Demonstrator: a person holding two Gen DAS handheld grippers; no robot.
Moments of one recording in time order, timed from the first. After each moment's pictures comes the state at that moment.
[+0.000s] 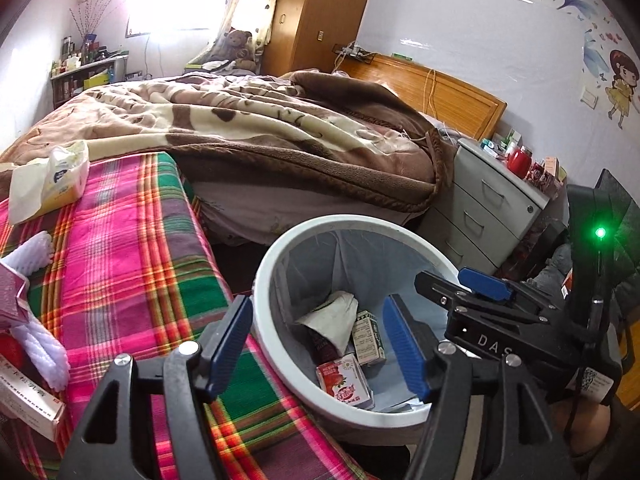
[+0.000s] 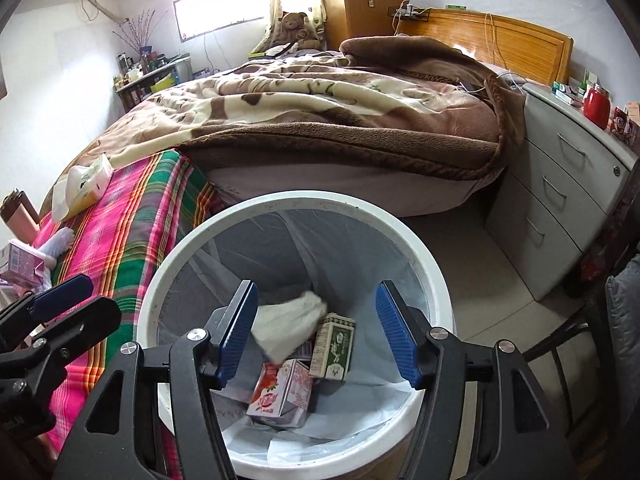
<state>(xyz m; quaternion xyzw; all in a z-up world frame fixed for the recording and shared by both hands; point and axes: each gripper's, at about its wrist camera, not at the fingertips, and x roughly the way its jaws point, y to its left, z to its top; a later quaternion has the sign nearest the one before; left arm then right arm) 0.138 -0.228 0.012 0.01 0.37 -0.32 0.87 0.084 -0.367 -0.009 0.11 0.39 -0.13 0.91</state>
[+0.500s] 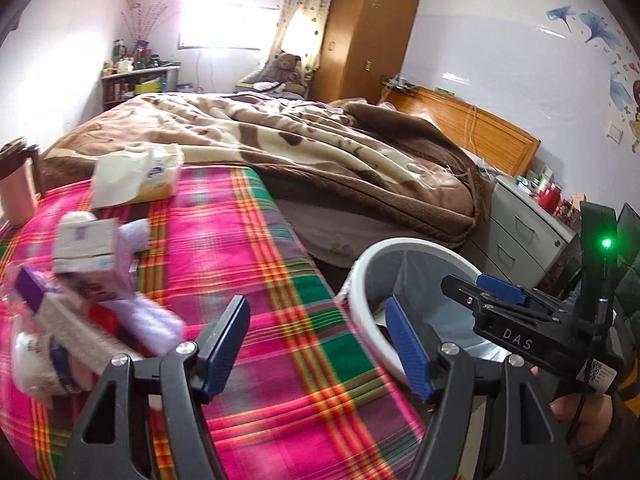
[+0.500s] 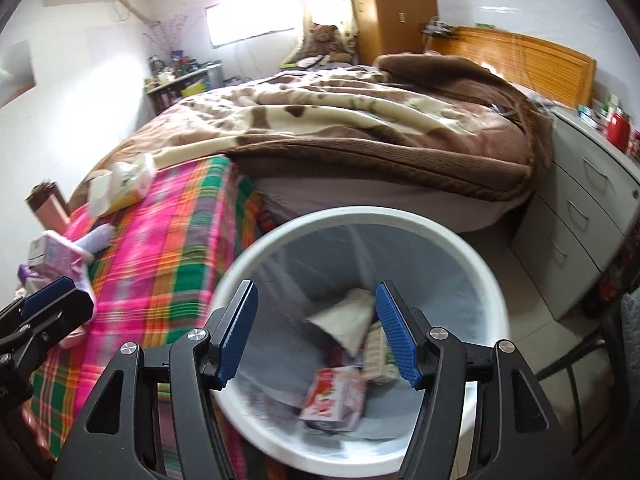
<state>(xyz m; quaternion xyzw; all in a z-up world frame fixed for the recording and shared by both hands) 0.126 -0.133 0.028 -0.03 0.34 -0.24 0.91 0.092 -0.320 0.004 0.10 0.36 -0.08 0.92</state>
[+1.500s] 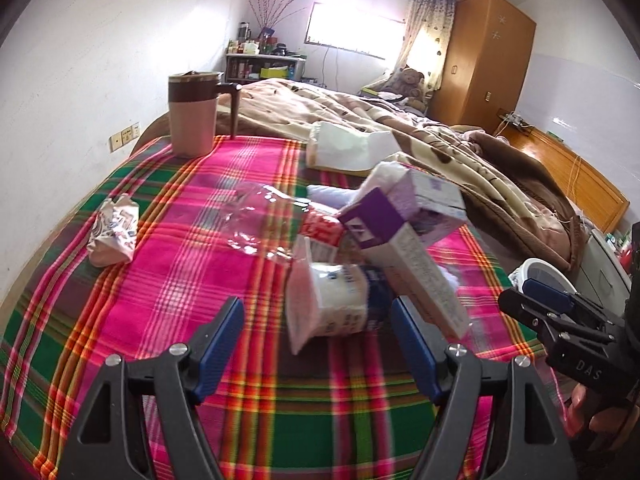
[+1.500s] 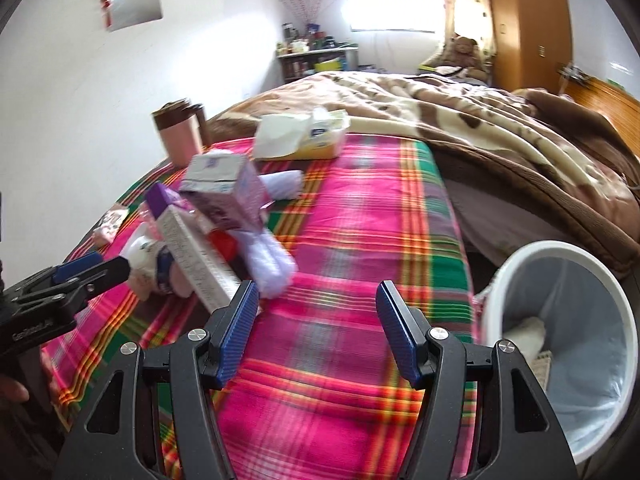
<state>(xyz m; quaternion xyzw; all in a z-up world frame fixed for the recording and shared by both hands) 0.105 0.055 -0.006 -0.08 0.35 -0.05 0.93 0.110 -0.164 0.003 0.02 0.36 0.13 0.92</state>
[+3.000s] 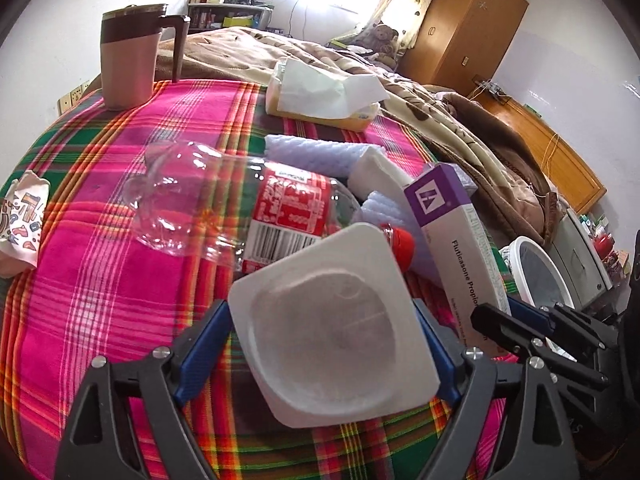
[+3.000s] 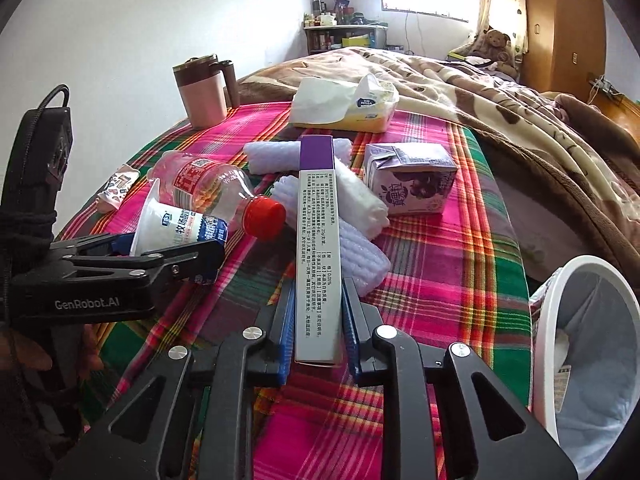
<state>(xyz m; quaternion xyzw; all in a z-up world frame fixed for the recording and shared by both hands) 0.171 0.044 -0.039 -0.10 0.43 -0.14 0.89 0.127 -0.124 -0.015 -0.02 0.40 0.15 0.90</state>
